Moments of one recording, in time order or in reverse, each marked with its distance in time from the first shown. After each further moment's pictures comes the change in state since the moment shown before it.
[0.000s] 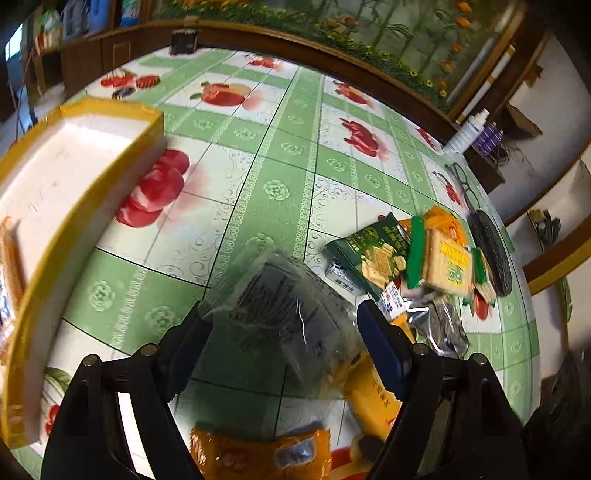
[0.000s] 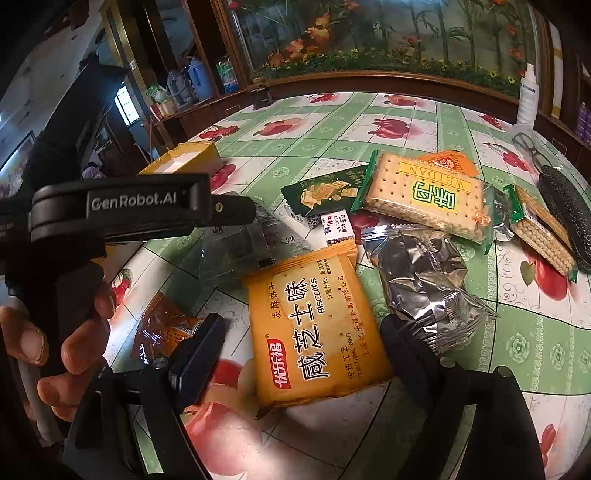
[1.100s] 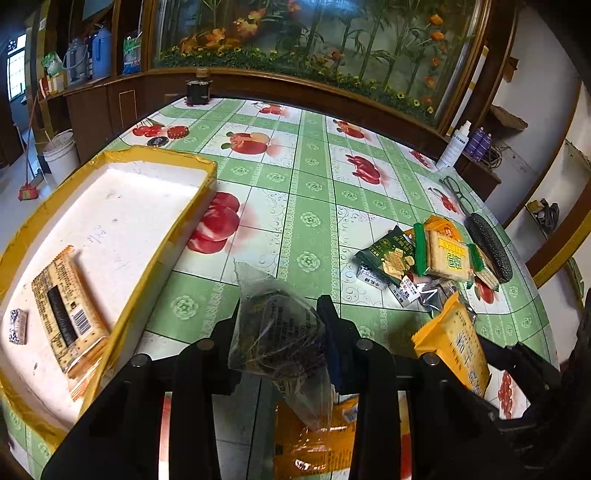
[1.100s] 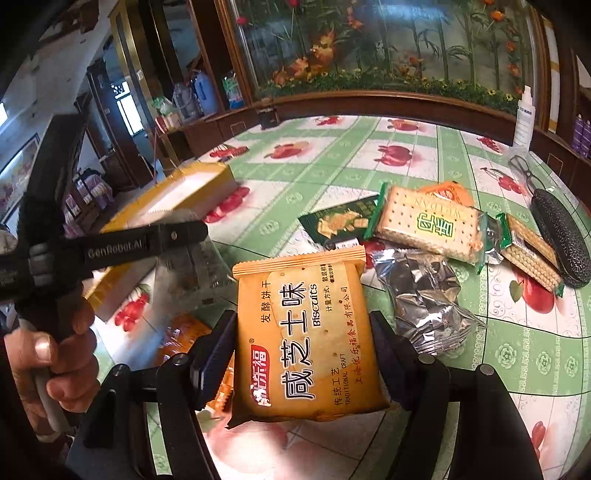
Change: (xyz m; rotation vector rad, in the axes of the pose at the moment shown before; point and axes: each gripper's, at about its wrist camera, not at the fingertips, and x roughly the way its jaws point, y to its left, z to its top) left arm -0.063 0.030 -0.018 0.133 -0.179 0.034; right arm -0.033 0.017 0.008 -0.006 -0.100 0.003
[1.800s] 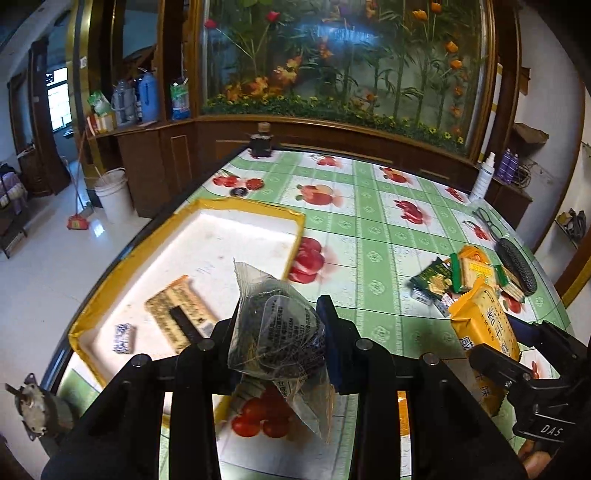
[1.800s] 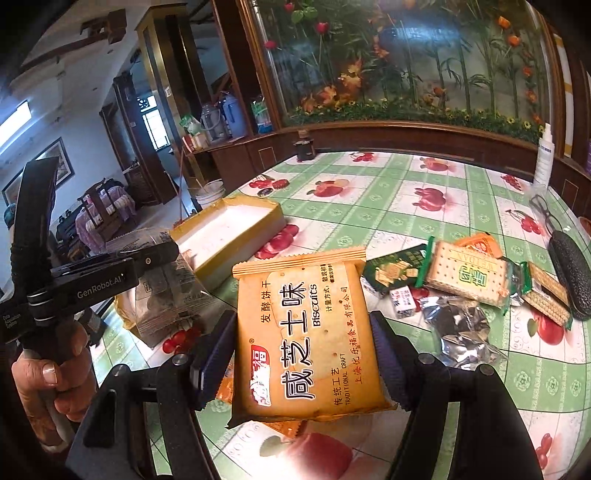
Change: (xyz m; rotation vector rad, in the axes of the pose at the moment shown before) left arm -0.073 0.041 -0.007 0.017 -0.176 0.202; right arm -0.021 0.051 0.021 -0.055 -0.091 0.075
